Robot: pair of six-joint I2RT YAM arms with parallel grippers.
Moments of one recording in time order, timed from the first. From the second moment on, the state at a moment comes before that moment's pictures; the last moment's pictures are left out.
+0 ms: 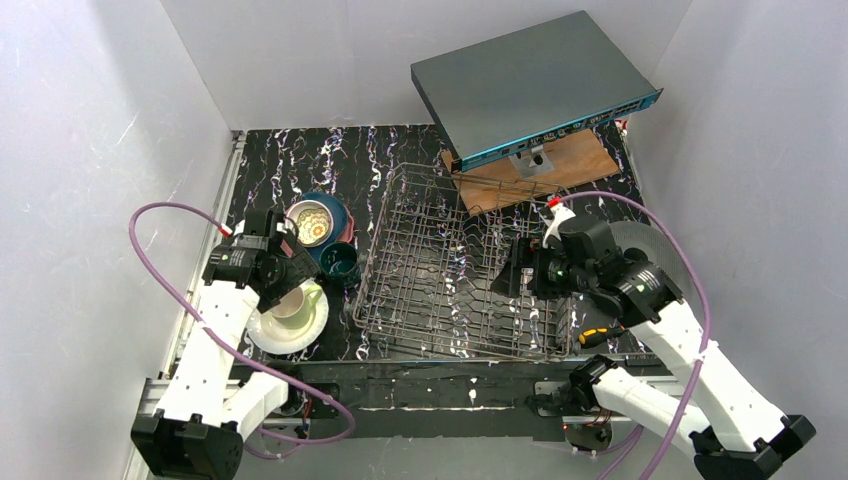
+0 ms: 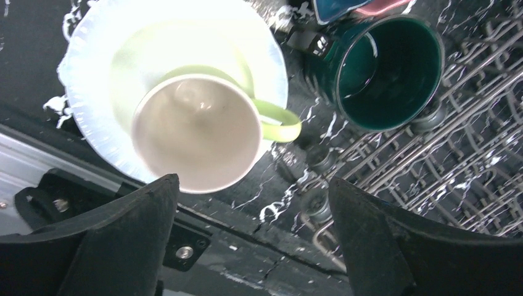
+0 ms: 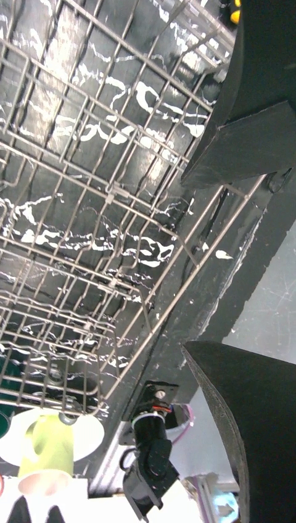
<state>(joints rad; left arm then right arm) -0.13 0.94 1.00 -1.20 -0.19 -0.75 0.63 0.82 1.01 -0.94 -0.13 0.57</state>
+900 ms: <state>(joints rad) -0.11 1.19 0.90 -1.01 -0.31 -0.78 0.63 0.91 0.98 -0.86 -0.30 0.57</state>
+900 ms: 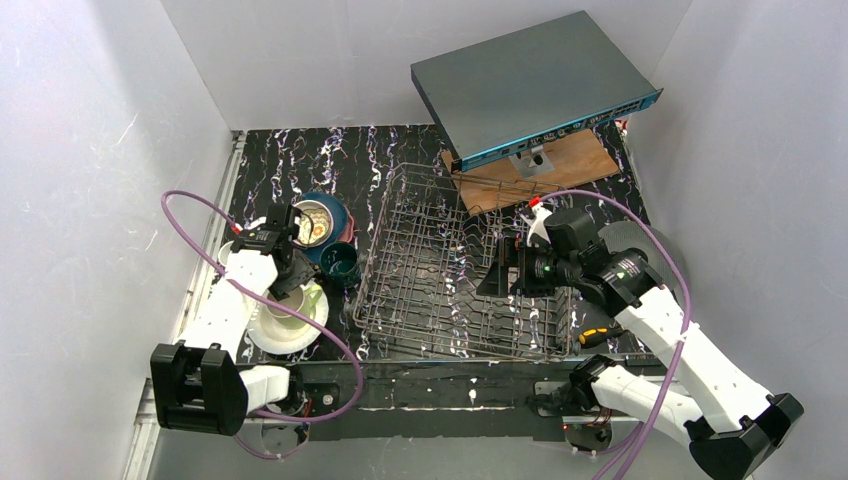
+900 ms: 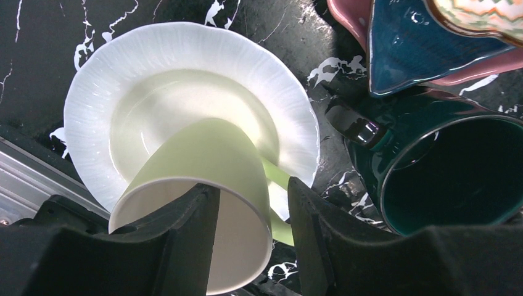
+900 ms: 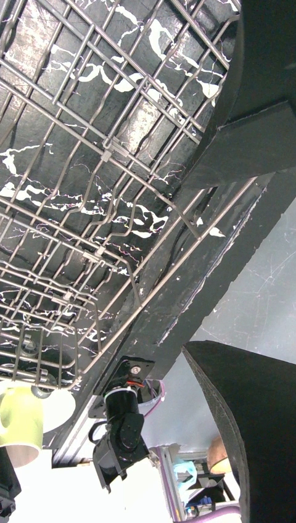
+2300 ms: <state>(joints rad) -0.11 0.46 0.93 -0.76 0.24 -0.72 0.66 0.83 0.73 -0.38 -0.65 0.78</state>
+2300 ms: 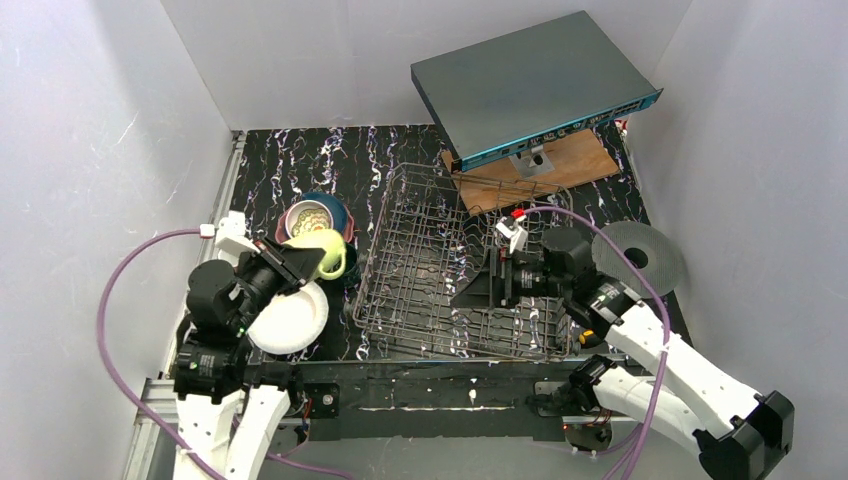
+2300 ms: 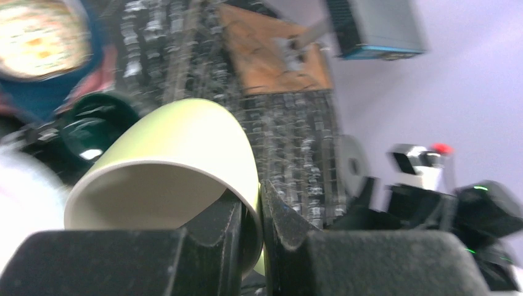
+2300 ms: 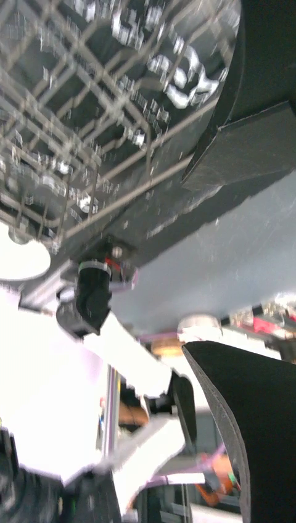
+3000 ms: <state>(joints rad) -0.11 0.22 0.53 -0.06 0.60 -0.91 1.01 1.24 0.95 0.25 -0.48 1.40</state>
